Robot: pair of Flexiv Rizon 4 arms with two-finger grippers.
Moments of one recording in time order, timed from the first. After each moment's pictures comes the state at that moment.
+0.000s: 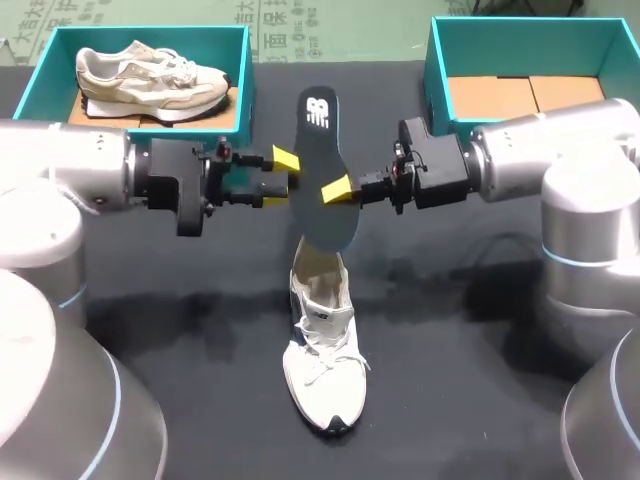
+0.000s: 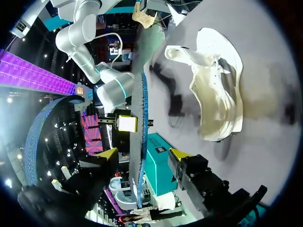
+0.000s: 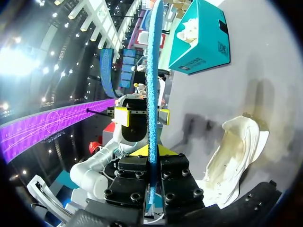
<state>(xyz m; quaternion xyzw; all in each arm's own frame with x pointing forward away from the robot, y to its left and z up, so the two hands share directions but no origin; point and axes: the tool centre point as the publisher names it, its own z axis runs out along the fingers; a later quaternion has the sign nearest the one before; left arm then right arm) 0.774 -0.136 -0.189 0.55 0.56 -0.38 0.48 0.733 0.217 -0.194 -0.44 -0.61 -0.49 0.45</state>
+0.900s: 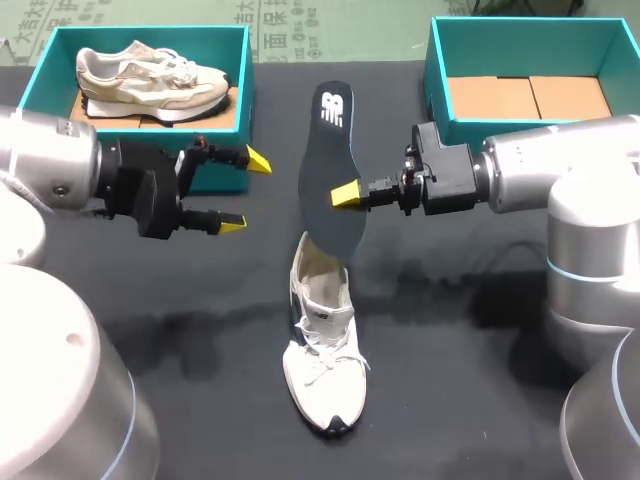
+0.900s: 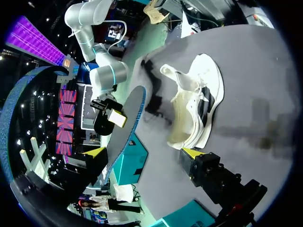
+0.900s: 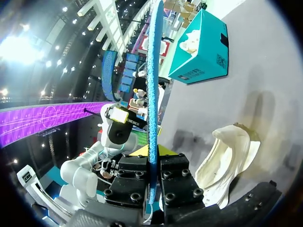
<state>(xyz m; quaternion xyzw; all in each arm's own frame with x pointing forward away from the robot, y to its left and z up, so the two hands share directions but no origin) 0.755 -0.089 -0.201 0.49 0.71 -0.35 0.38 0.739 0.206 -0.205 -0.44 -0.61 -0.53 0.40</state>
